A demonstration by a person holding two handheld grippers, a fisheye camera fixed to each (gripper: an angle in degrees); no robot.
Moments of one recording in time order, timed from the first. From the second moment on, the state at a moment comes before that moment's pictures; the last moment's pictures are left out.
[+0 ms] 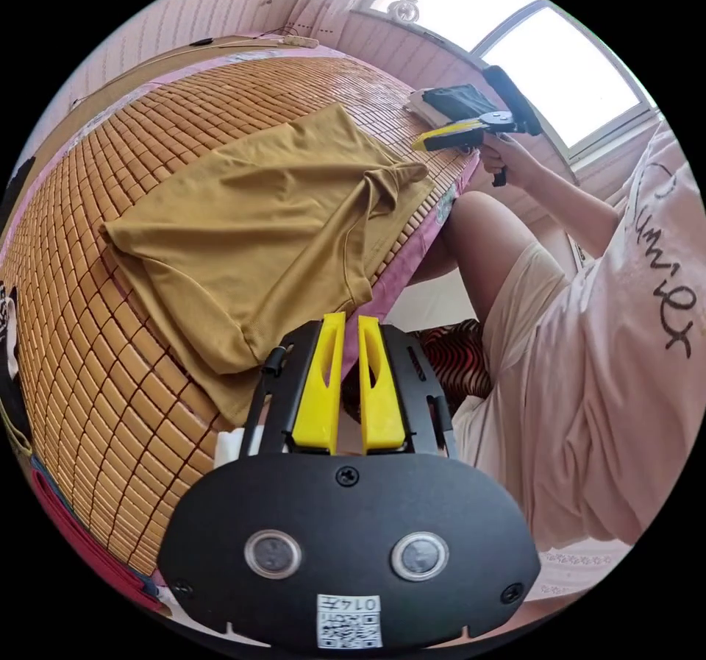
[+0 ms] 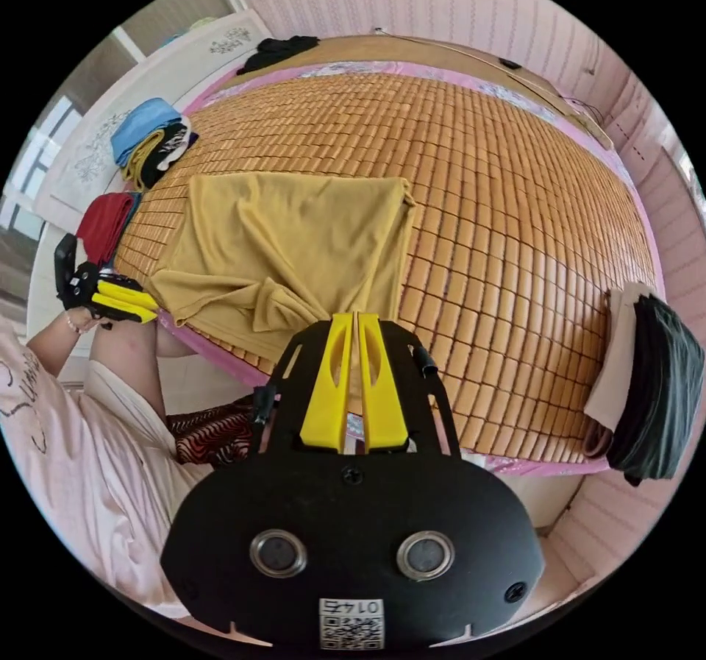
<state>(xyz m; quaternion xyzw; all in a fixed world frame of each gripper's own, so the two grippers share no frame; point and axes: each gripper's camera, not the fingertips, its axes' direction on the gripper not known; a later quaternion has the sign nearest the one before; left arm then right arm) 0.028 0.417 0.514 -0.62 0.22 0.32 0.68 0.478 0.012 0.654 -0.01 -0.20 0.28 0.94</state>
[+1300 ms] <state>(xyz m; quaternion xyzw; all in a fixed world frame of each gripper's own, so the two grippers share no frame) 0.039 0.470 0.566 -0.63 0.19 0.33 0.68 0.575 -0.091 0.763 0.04 -0.25 0.37 0.89</state>
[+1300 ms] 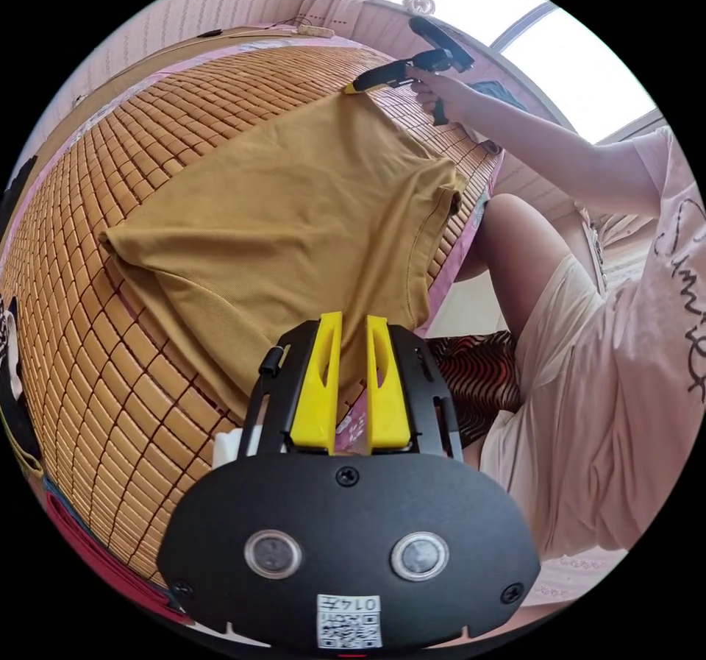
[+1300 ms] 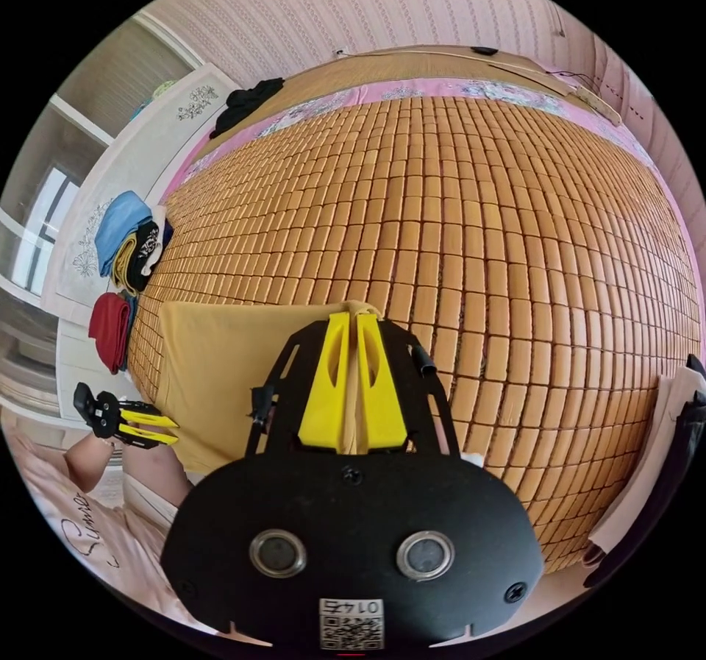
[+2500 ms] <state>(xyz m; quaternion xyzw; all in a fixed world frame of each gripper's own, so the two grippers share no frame) 0.148 0.529 0.590 -0.59 0.23 0.34 0.70 0.417 -0.234 0.729 0.02 -0.21 0.07 0.98</state>
